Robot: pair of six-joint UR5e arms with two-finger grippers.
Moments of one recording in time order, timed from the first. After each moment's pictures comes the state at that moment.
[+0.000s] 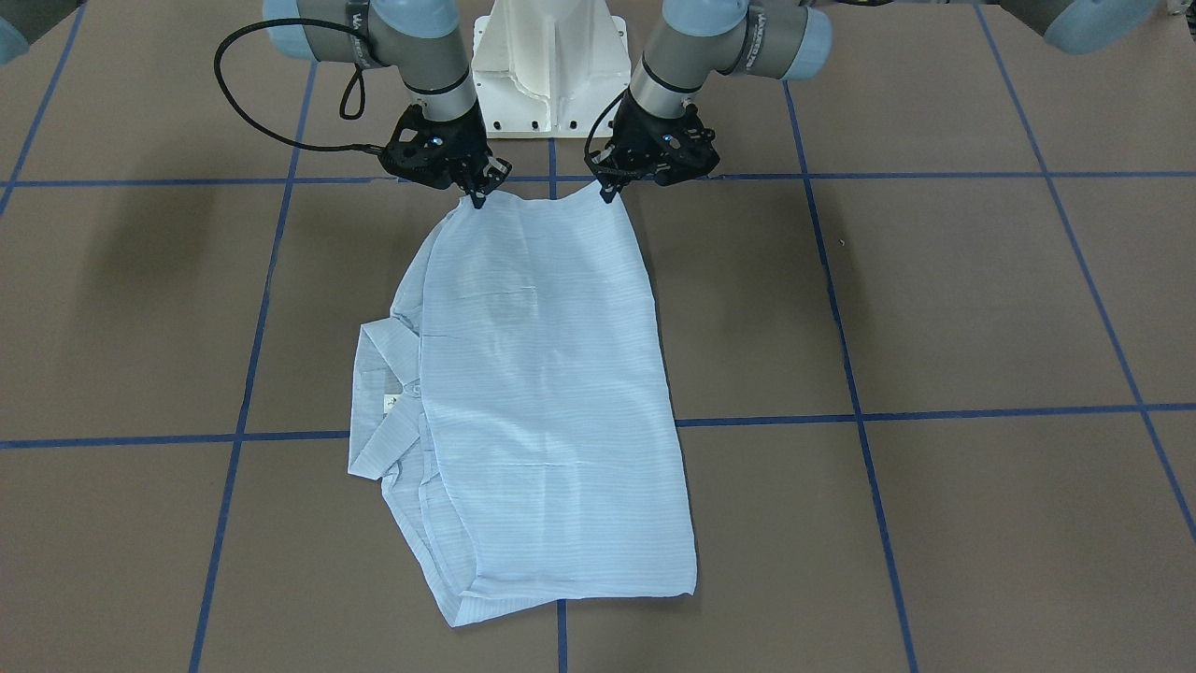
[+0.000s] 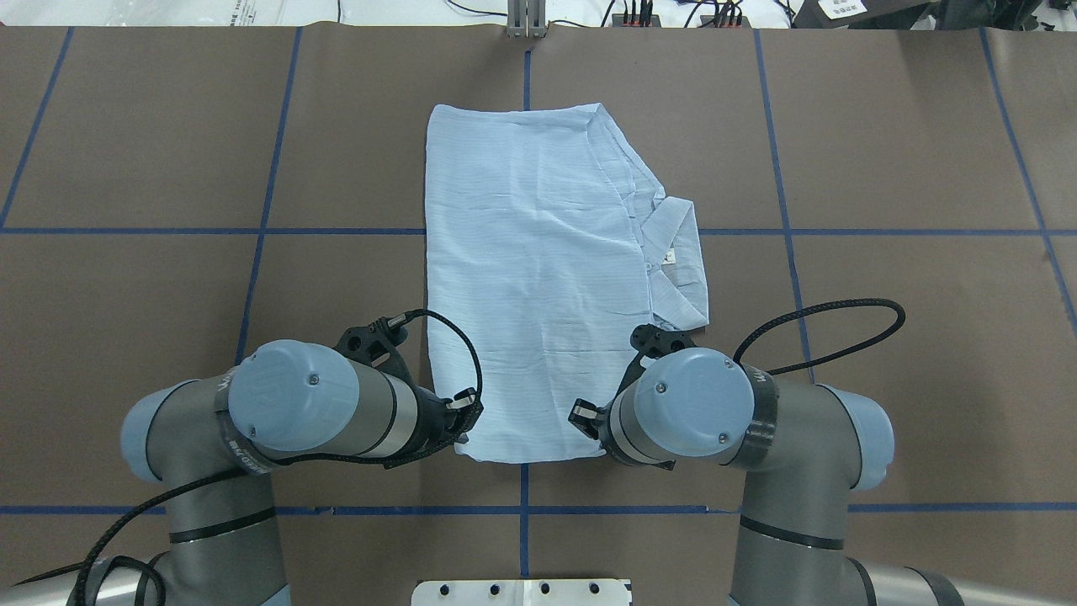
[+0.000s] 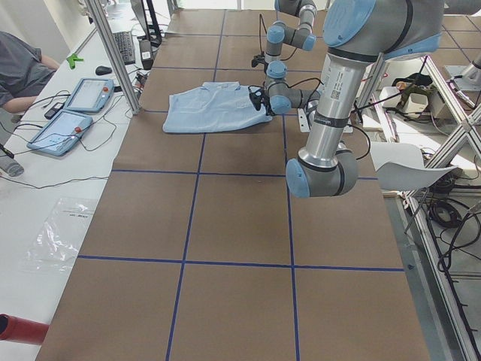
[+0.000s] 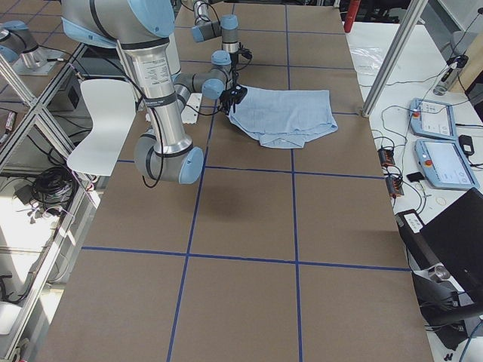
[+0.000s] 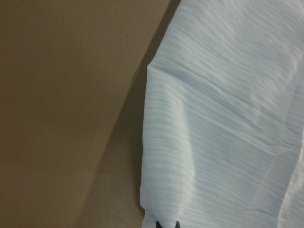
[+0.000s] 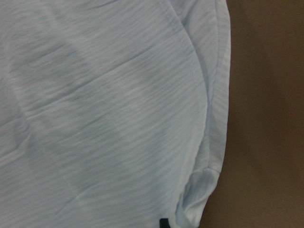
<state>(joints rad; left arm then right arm) -0.32 -2.02 -1.94 -1.82 -1.81 -1.90 0.29 -1.13 1.95 -1.54 1.77 1.83</state>
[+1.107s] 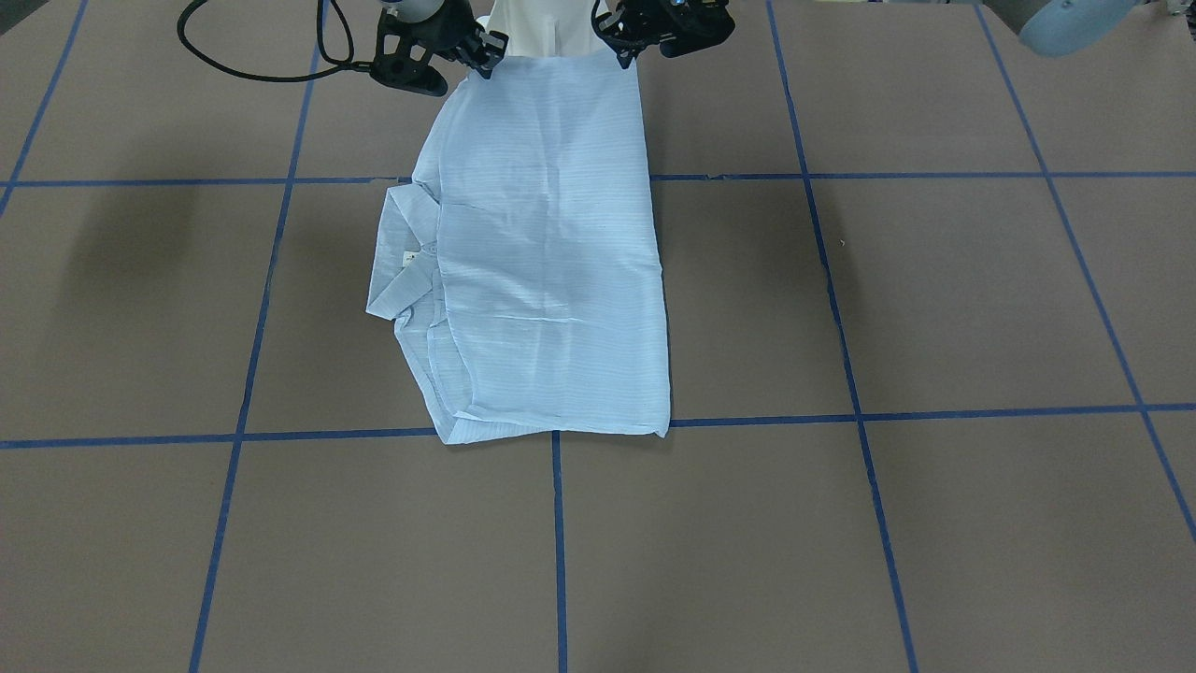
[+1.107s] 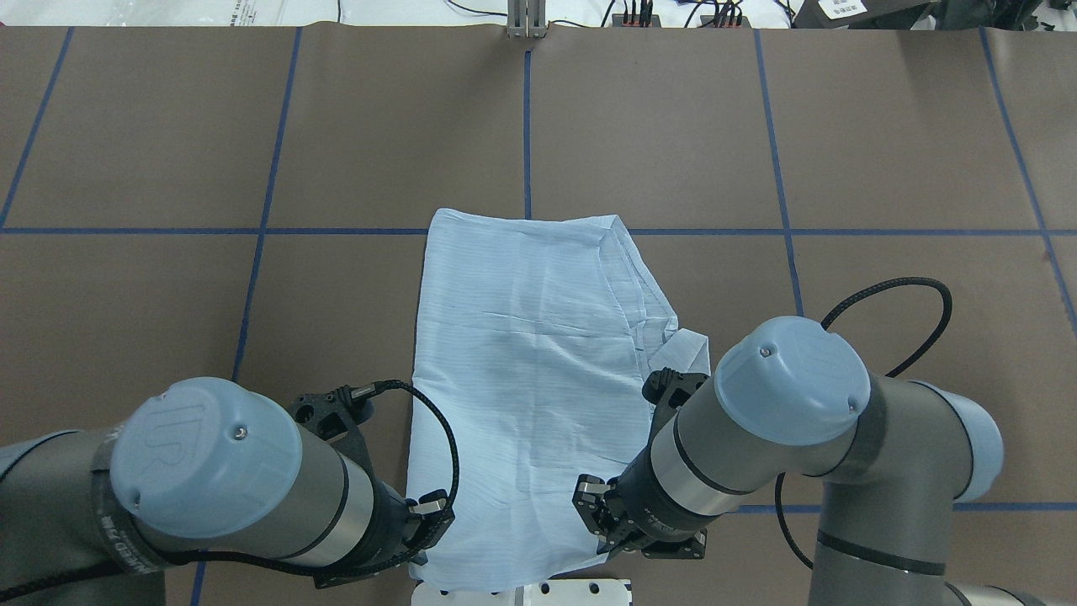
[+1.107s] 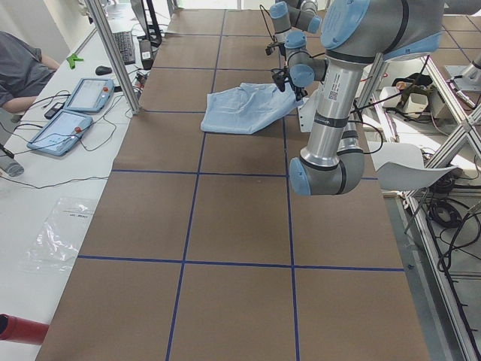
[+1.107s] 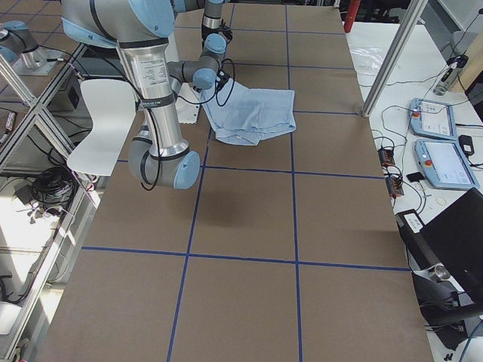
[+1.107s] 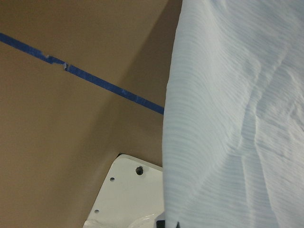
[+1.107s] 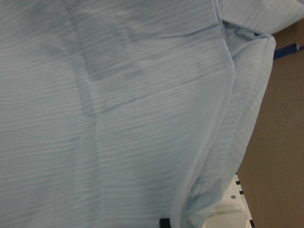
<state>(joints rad) -0.24 -2.04 -2.24 -1.38 -1.95 -1.86 0.34 -1.17 2.13 -1.54 2.15 1.81</state>
